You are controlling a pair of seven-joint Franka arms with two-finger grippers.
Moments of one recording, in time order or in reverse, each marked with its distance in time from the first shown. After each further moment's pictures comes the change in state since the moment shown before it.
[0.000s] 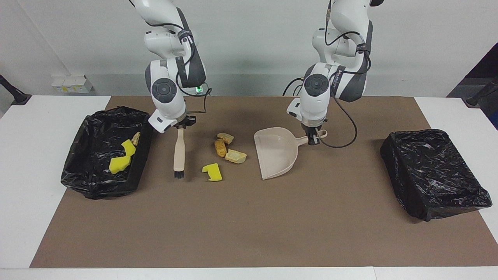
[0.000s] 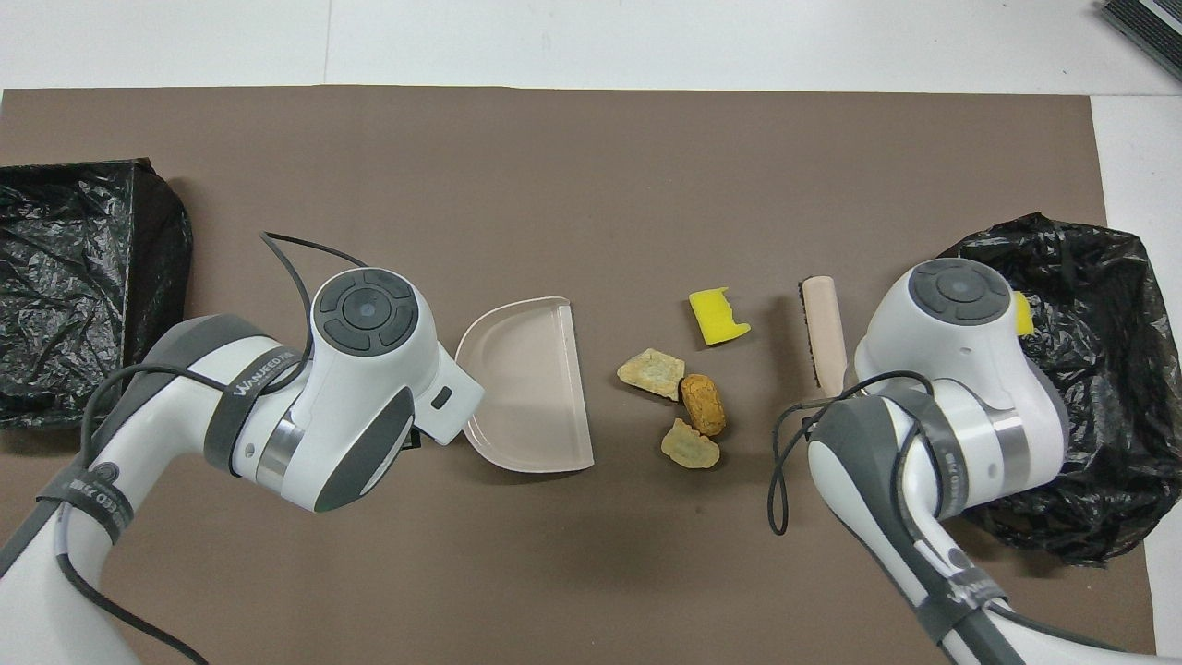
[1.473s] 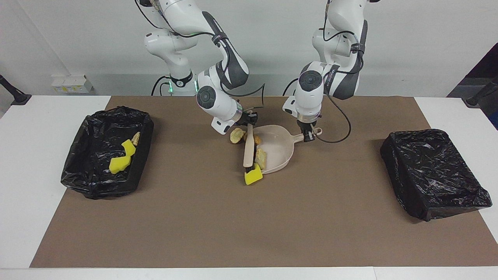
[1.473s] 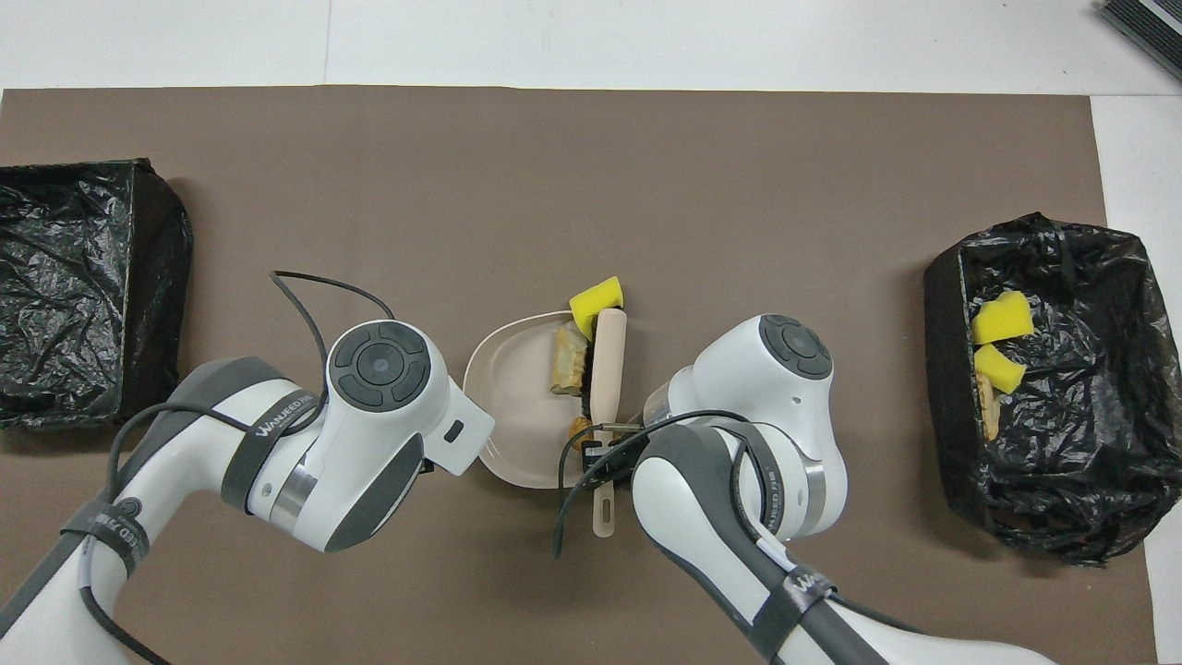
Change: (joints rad) left arm -0.026 -0.044 0.002 -0.117 0.000 0.116 -0.059; right arm 0.211 0.102 0.093 0.019 0.736 0.283 0.006
